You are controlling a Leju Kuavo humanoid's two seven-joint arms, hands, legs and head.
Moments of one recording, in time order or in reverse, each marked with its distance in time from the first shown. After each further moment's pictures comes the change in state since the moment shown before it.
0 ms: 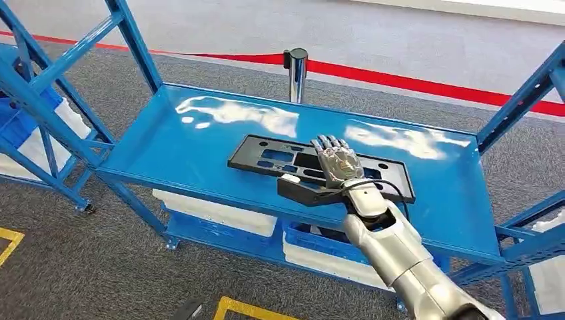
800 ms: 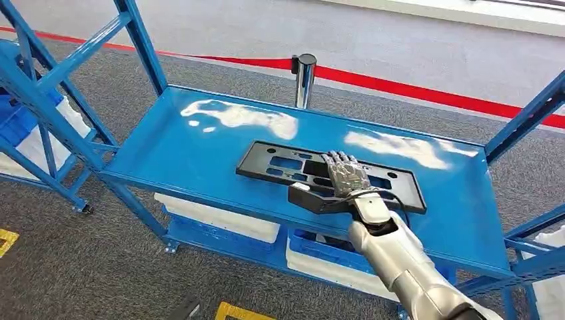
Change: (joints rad) left arm 0.000 0.000 -0.020 0.000 -0.010 0.009 0.010; right arm -0.007 0.017 -0.013 0.185 -0.023 -0.060 -0.010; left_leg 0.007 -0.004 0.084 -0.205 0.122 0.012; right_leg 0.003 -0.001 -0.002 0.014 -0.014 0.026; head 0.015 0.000
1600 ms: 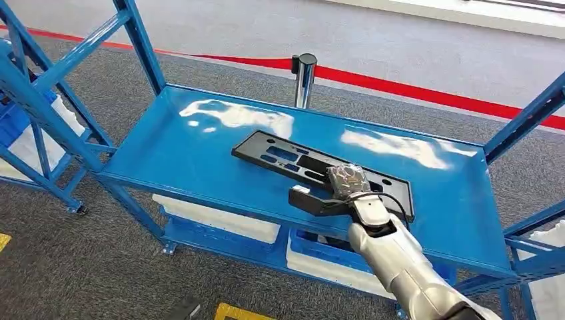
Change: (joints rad) left arm 0.001 0.002 -0.006 0.000 0.005 0.003 0.000; right arm 0.007 0.009 -0.015 0.047 0.014 -0.034 -0.014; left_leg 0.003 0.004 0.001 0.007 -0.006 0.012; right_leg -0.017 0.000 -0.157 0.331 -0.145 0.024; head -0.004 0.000
